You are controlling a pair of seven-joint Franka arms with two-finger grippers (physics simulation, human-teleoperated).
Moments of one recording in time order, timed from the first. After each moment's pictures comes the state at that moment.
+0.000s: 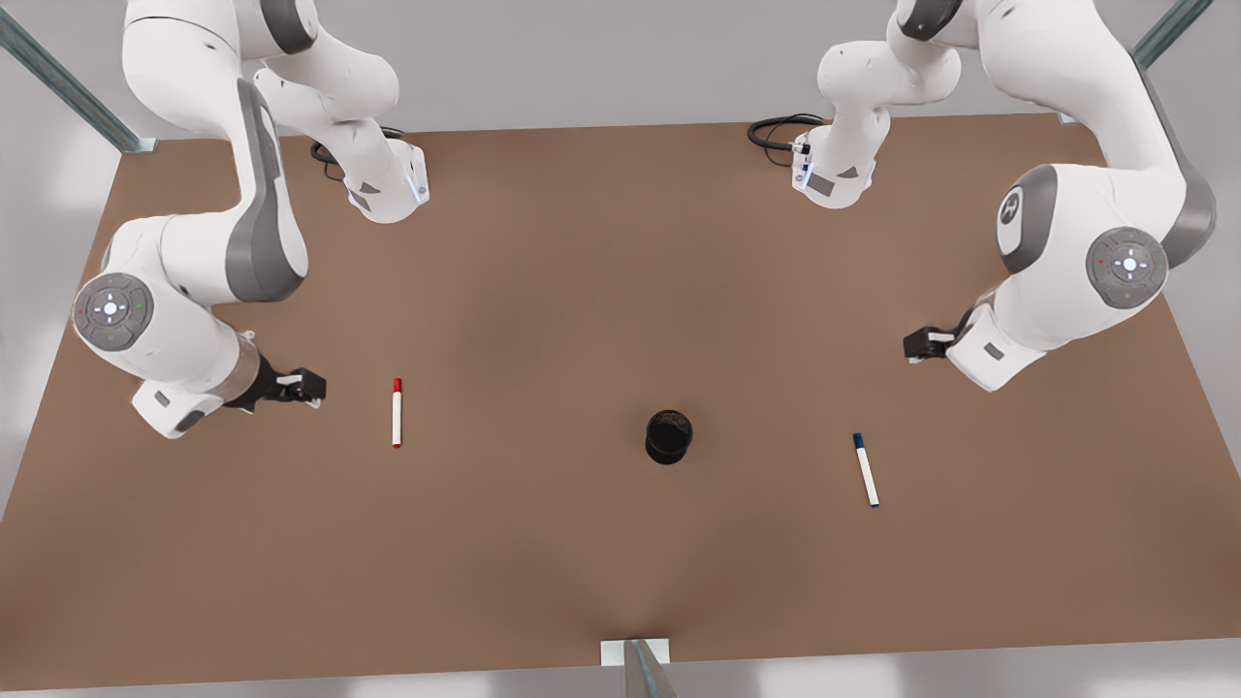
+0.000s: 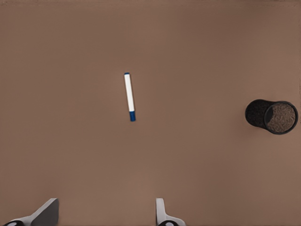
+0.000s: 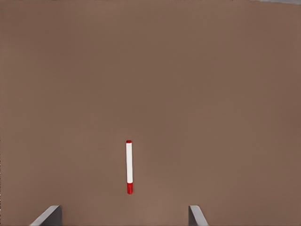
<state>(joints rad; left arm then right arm) -0.05 0.29 -0.10 -1.32 0.04 1.48 -0.10 0.12 0.26 -0.02 -1.47 -0.03 1.70 0.03</state>
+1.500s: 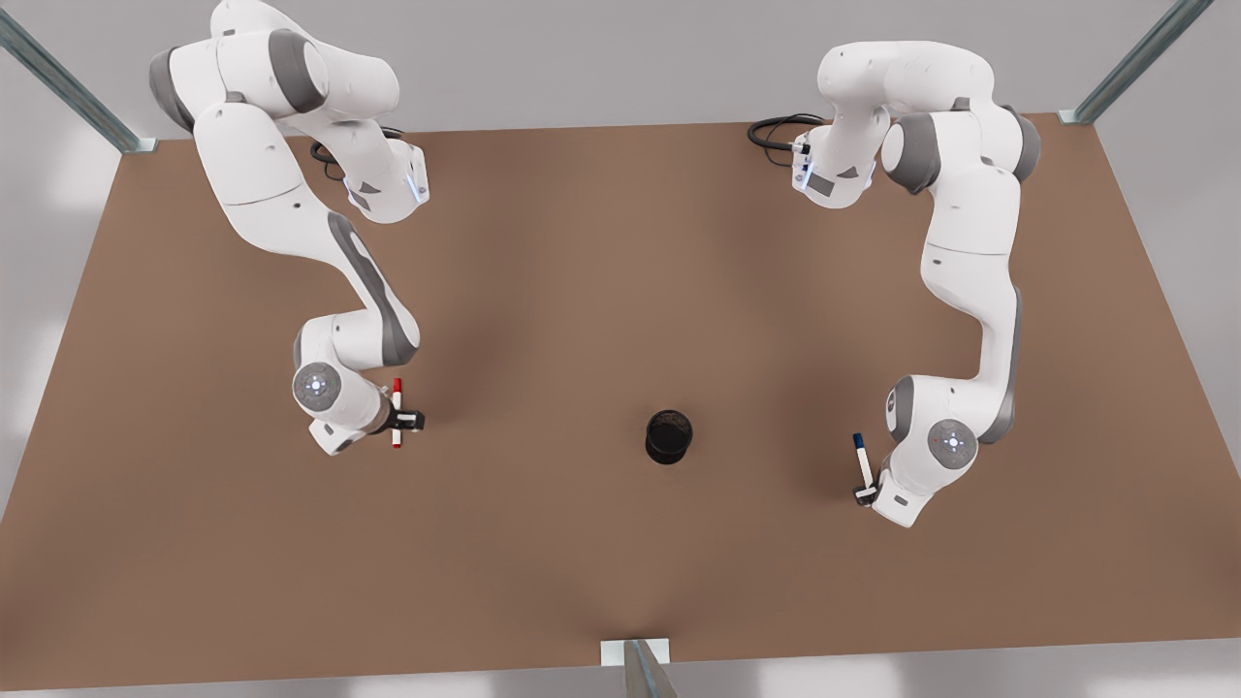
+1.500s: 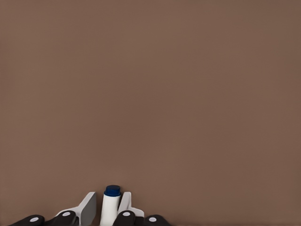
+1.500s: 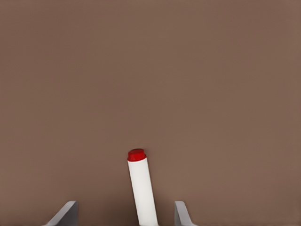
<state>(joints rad) -0.01 0.88 -0.07 -1.46 0.14 2.42 -0.34 0.06 0.50 0.08 -2.06 -0.03 2.47 0.23</state>
